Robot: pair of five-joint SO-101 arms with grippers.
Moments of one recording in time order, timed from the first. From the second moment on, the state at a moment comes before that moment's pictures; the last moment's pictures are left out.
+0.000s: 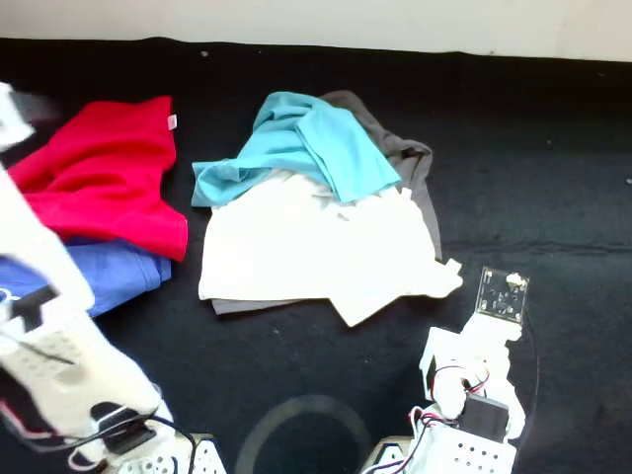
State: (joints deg) left arm -32.2 27.2 -68.8 100.8 -1.3; right arm 11.9 -103.6 96.0 69.4 2.7
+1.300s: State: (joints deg) left arm 7.8 64.1 -70.5 85.8 -1.1; right arm 11.9 -103.6 96.0 69.4 2.7
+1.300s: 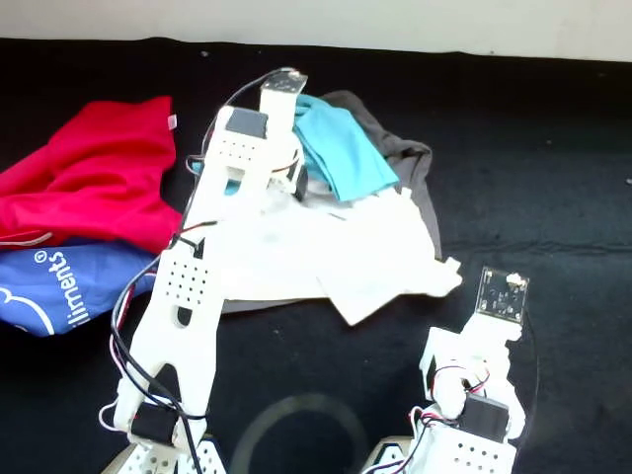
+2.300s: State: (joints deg) left arm -52.2 41.0 -92.4 96.7 -1.2; right arm 11.9 -103.6 96.0 69.4 2.7
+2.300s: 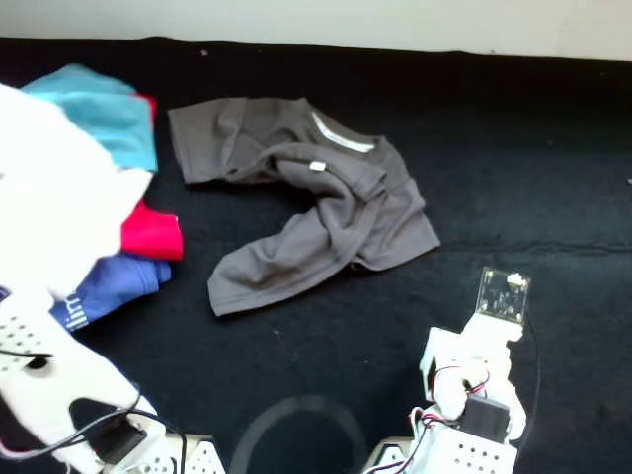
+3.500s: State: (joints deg) left arm -57.4 42.0 -93.0 101.1 -1.3; right arm 10.9 -101.5 81.4 59.9 20.4
